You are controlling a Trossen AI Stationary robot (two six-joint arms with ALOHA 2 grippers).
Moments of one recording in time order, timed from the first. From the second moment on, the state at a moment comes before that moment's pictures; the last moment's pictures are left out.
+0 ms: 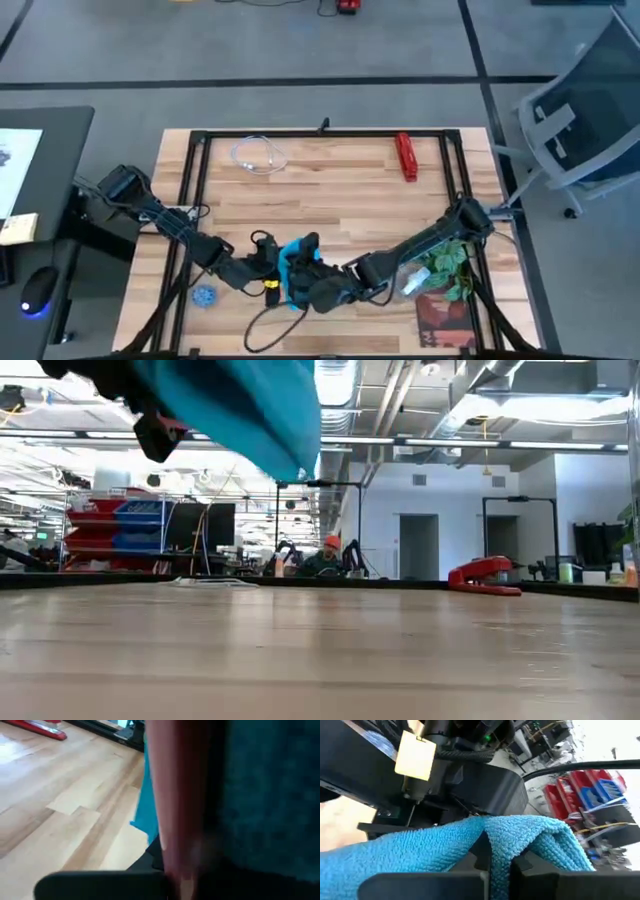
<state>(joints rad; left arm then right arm) -0.63 1.47 0.67 0.41 -0.61 -0.60 0.45 2.09 1.83 -0.25 0.84 -0.43</state>
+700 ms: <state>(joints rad) -0.64 1.44 0.68 0.35 -0.62 -0.59 0.56 2.10 1.63 -0.63 0.81 0.25</state>
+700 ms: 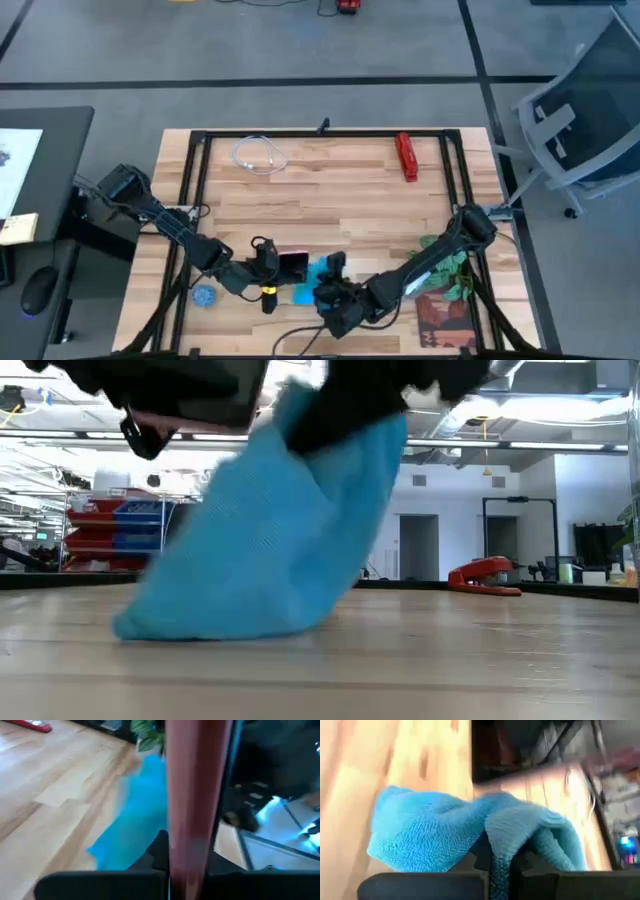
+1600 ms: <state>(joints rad) -0.66 1.31 0.67 0.21 -0.67 -0.52 0.46 1.86 1.53 -0.38 0.48 0.27</state>
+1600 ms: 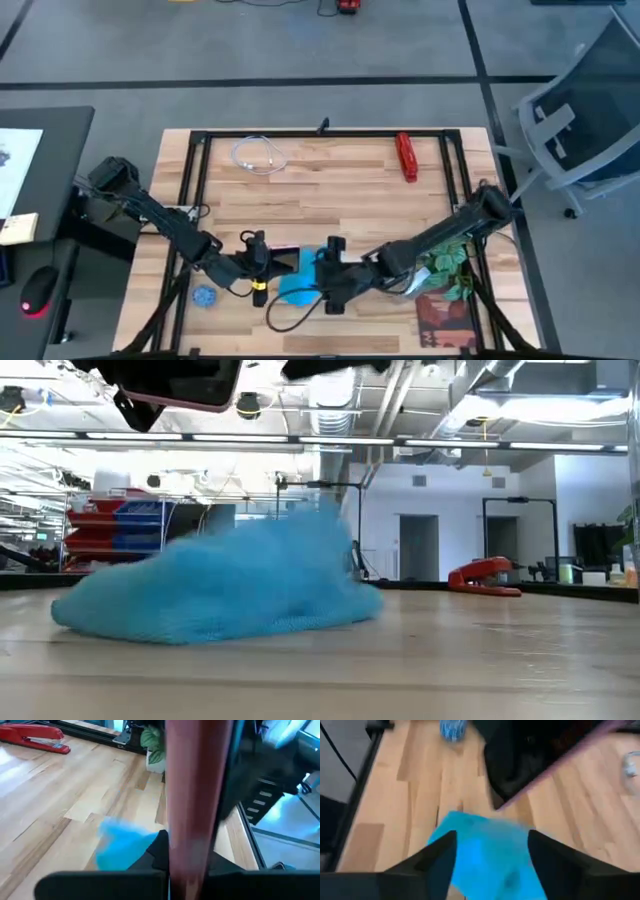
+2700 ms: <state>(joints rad) -0.69 1.31 0.67 0.21 -0.68 -0.43 0.39 1.81 1.29 0.41 0.47 0.07</state>
